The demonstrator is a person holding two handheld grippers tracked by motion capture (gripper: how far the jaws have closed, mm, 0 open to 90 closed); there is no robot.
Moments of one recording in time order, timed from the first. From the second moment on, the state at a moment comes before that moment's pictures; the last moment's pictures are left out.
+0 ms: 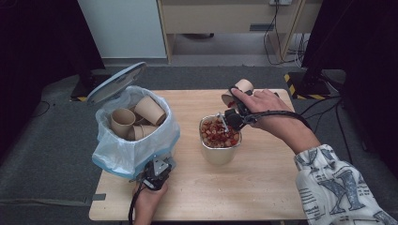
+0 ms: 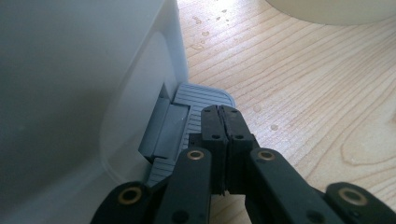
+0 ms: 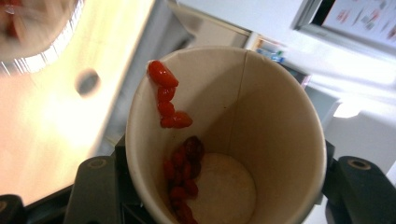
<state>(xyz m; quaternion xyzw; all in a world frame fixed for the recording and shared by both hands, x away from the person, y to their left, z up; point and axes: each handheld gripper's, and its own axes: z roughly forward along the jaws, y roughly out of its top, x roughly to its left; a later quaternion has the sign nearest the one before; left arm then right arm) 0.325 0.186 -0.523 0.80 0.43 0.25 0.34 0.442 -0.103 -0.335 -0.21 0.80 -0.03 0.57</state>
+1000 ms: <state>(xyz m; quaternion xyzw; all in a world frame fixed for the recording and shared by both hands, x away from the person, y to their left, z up) 0.325 0.186 -0.523 0.80 0.44 0.25 0.34 0.467 -0.147 -0.331 0.04 0.88 0.27 0.39</state>
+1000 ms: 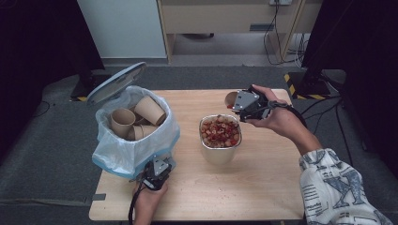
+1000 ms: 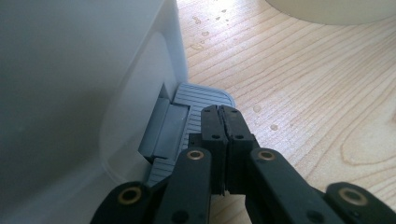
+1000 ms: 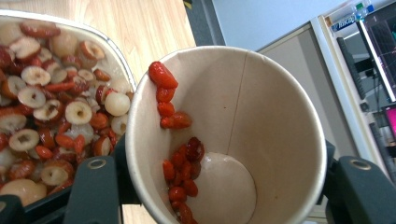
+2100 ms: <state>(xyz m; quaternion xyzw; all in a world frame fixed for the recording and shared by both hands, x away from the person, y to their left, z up) 0.325 0.186 -0.523 0.80 0.43 0.25 0.34 0.477 -0.182 -0.325 0.14 0.87 0.35 0.31</state>
